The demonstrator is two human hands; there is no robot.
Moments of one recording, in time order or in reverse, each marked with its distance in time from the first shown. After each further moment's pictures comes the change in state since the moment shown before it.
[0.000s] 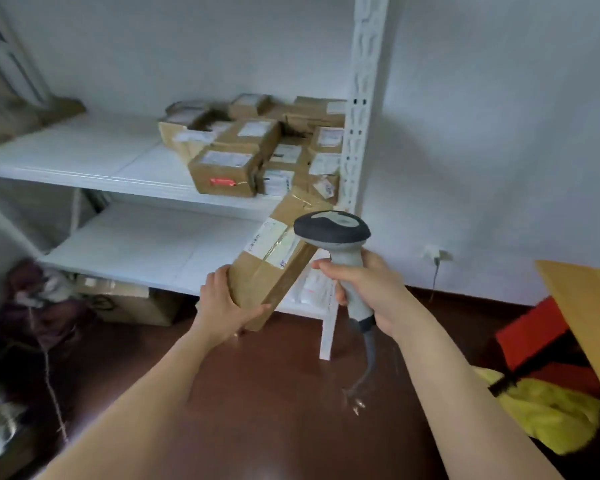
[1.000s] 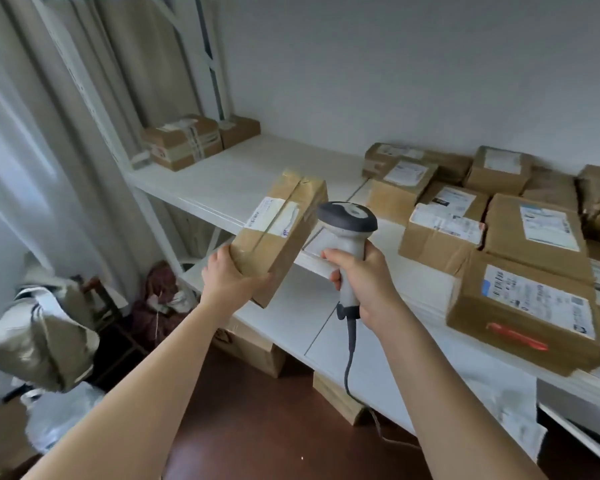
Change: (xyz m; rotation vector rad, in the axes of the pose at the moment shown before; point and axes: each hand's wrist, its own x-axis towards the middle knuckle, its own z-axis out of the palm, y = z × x) left_hand 0.362 -0.267 -0.338 0.025 0.335 -0.391; right_hand 0.422 -0.085 0.455 0.078 -0.076 -0.020
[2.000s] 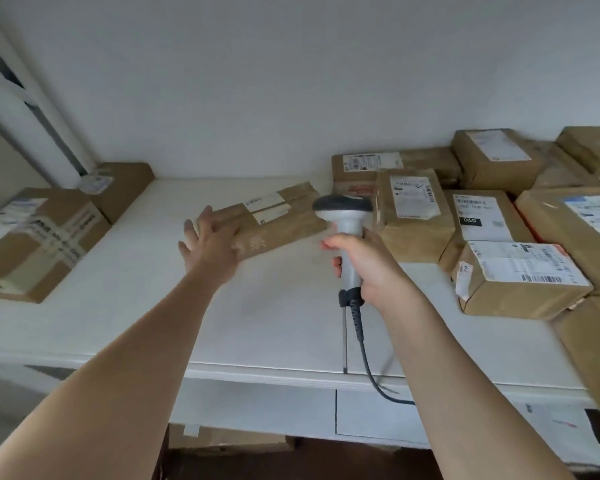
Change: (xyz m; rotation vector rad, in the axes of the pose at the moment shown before) left_hand 0.380 0.083 0.070 0.501 -0.221 0.504; right_hand 0.273 -0.034 0.072 0.179 0.403 0.101
